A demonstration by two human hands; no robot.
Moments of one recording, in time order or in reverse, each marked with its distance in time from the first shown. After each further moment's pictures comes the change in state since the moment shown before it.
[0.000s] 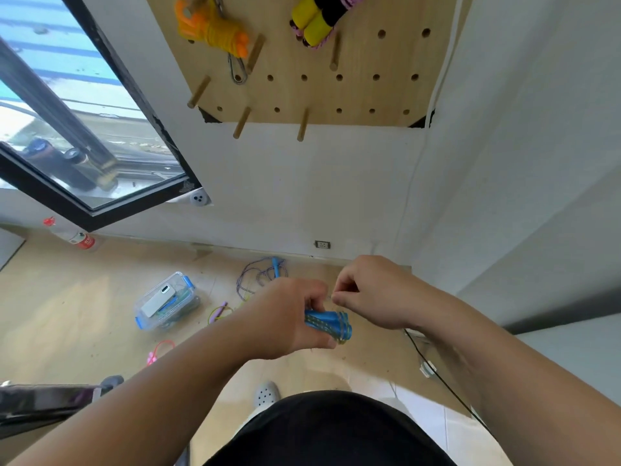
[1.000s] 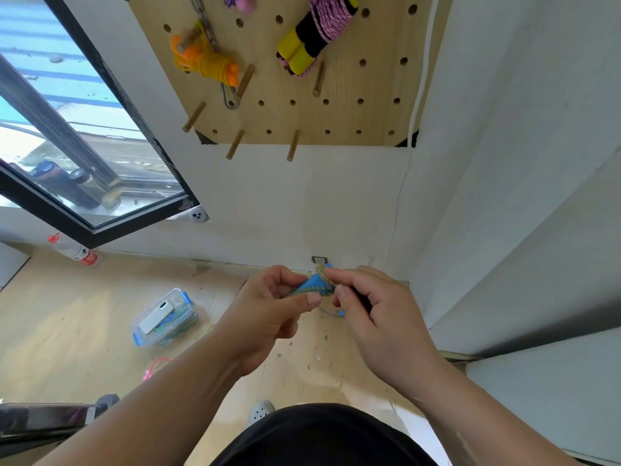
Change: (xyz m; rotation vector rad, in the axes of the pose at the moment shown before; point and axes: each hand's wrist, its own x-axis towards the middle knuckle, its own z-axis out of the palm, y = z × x) left_hand 0.002 0.036 0.000 -1.169 0.246 -0.260; right_hand -0.055 0.005 0.017 0.455 0.620 -0.226
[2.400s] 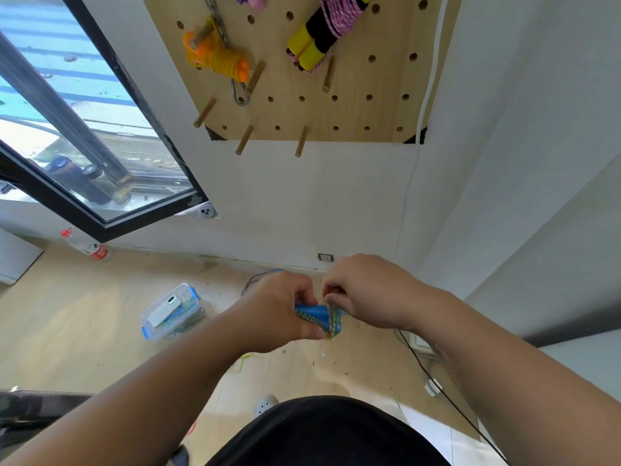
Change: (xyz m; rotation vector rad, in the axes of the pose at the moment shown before) left_hand 0.004 0.001 -0.012 1.134 -0.067 0.162; right_hand 0.061 0.012 0.002 -0.680 -0.648 -0.195
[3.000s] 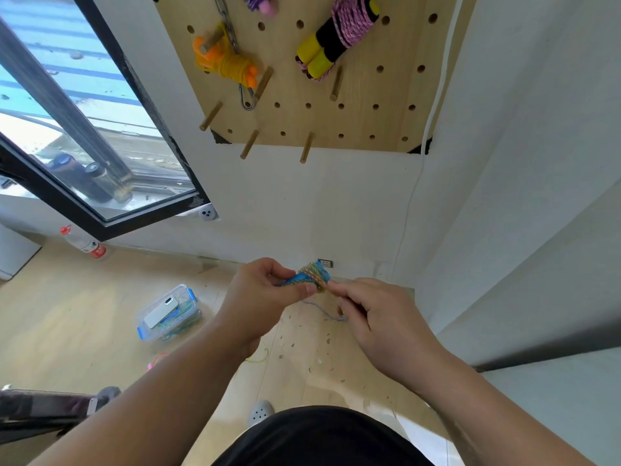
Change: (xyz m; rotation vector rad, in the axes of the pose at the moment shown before) left_hand 0.009 -0.006 -0.002 -0.844 0.355 -0.276; right_hand -0.036 -0.015 0.031 0.407 0.484 0.102
